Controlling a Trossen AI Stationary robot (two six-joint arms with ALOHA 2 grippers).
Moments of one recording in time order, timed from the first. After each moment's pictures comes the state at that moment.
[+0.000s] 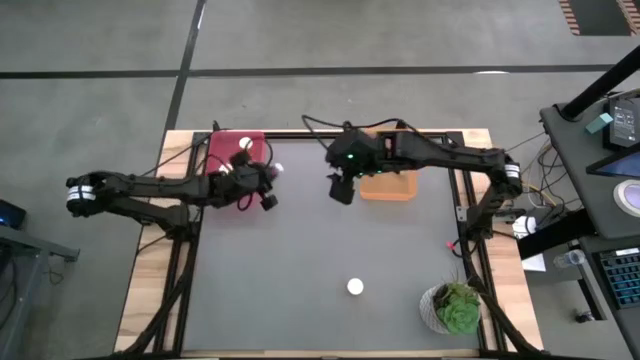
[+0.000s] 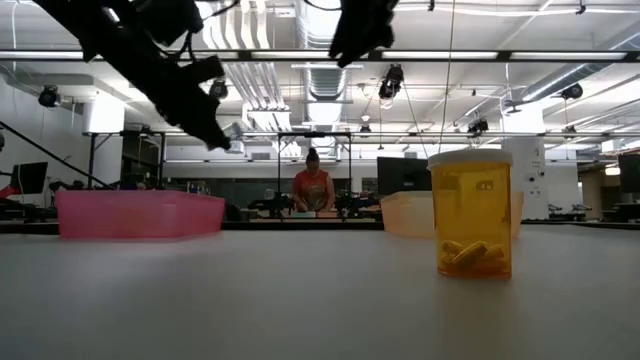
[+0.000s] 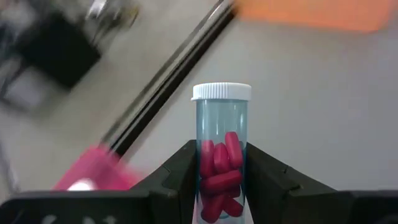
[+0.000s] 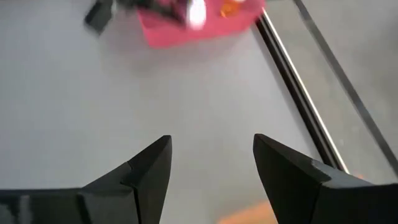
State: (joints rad) left arm 0.20 1.07 0.60 -0.15 -0.56 0.01; right arm -0.14 1.74 1.82 -0.94 0.17 0.05
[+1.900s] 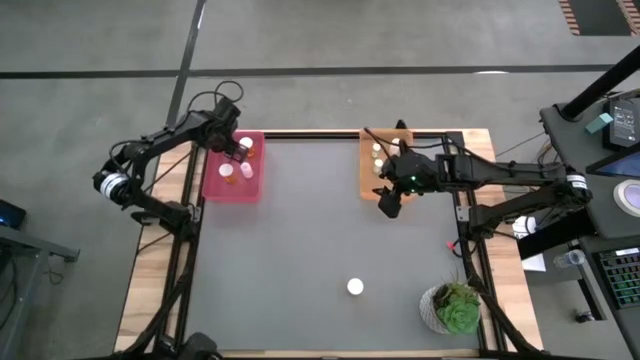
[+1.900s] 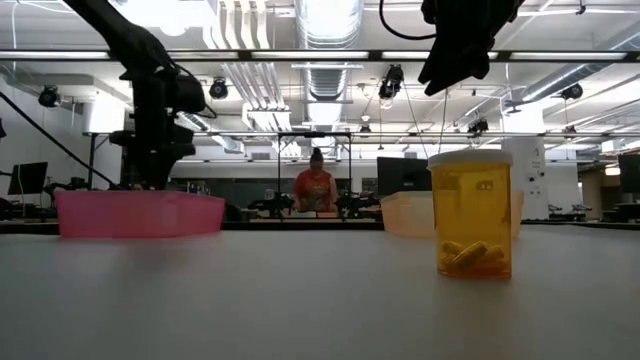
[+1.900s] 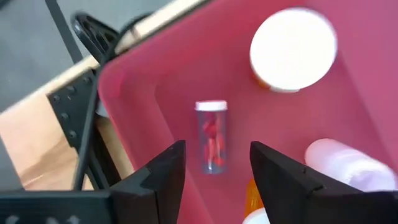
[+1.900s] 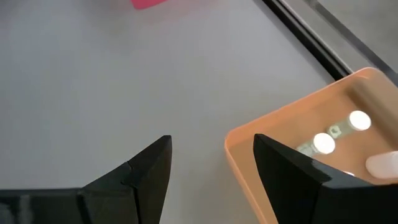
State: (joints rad) left arm 1.02 1.39 0.97 -0.82 -0.24 -0.04; right arm -0.11 1.19 1.07 -0.70 0.18 0.27
